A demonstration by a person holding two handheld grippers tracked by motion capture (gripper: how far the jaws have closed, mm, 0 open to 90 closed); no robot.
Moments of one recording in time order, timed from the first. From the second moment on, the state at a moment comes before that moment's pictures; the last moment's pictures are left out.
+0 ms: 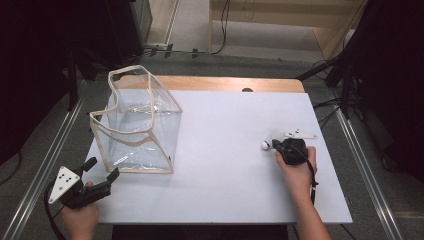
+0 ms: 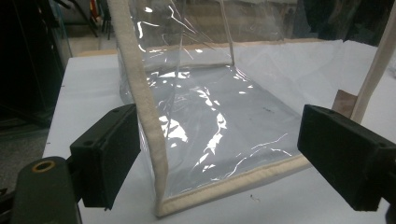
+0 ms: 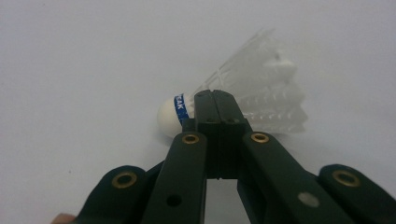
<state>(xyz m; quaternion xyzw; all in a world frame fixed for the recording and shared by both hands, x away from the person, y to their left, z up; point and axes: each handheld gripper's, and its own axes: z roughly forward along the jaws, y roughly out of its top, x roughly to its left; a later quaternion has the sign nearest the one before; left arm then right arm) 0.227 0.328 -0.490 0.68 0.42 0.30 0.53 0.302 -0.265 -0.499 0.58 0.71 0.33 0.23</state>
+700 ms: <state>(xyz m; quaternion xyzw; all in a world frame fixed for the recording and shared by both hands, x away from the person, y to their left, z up) 0.227 0.329 -0.490 0.67 0.42 0.30 0.53 0.334 -0.255 -0.512 0.60 0.70 0.32 0.21</state>
